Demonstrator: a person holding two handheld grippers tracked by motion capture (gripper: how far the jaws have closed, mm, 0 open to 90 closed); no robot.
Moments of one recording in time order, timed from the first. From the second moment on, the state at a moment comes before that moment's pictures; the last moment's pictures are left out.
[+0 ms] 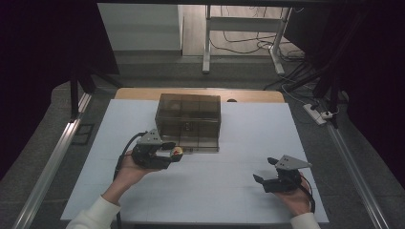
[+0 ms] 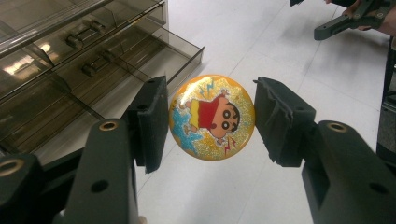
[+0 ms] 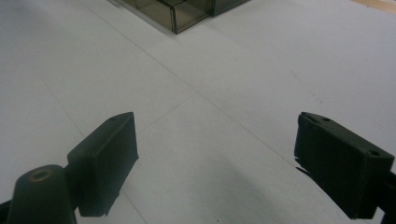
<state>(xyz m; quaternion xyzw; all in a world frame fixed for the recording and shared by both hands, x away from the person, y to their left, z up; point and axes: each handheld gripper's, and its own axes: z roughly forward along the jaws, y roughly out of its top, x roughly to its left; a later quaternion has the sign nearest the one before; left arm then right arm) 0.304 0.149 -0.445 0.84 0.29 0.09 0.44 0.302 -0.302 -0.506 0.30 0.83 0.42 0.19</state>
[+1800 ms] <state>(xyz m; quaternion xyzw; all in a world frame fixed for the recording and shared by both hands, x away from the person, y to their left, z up) 0.356 0.100 -0.441 0.85 0.29 0.09 0.42 0.302 -0.303 -0.507 0.30 0.83 0.43 0.19</state>
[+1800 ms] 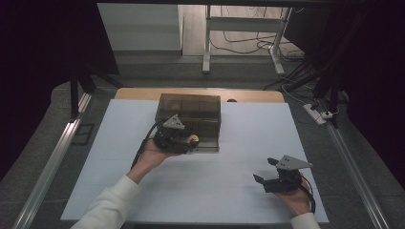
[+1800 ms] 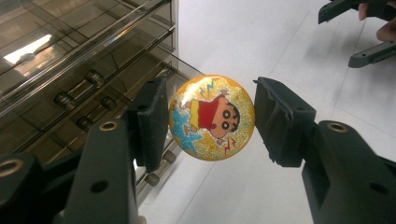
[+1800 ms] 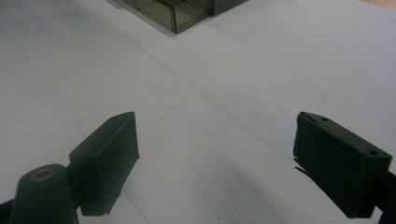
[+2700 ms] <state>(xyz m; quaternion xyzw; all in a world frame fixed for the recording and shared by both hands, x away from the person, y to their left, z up) 0.393 0.053 -0.457 0.86 0.31 0.10 0.39 0.303 -0.303 -0.509 0.30 0.83 0.42 0.19</state>
